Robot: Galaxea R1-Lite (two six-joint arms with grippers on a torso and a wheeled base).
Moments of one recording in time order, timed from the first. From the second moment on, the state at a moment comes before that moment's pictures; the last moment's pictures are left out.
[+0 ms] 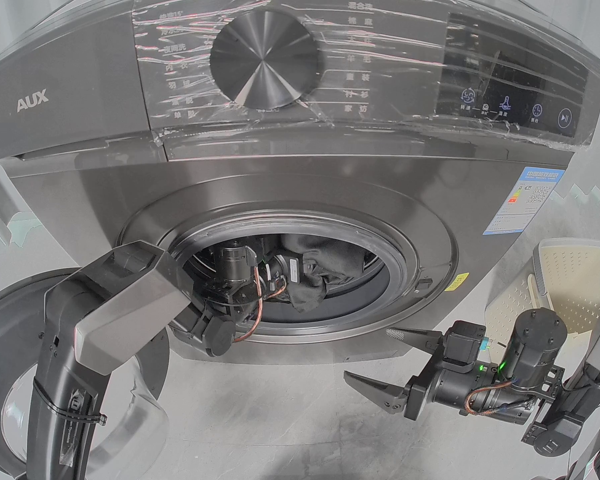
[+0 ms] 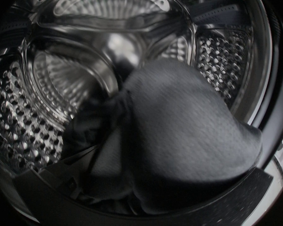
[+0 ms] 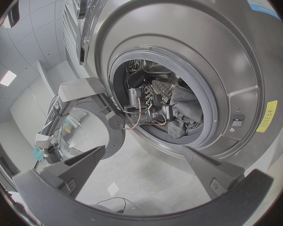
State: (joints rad) left arm -0.49 2.49 -1.36 -1.09 0.03 -0.05; right arm 0.73 1.89 -0.22 -1.54 0.16 0.13
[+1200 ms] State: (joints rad) left arm -0.49 2.62 -1.78 -1.12 0.15 -0.09; right arm 0.73 1.89 -0.22 -1.54 0.16 0.13
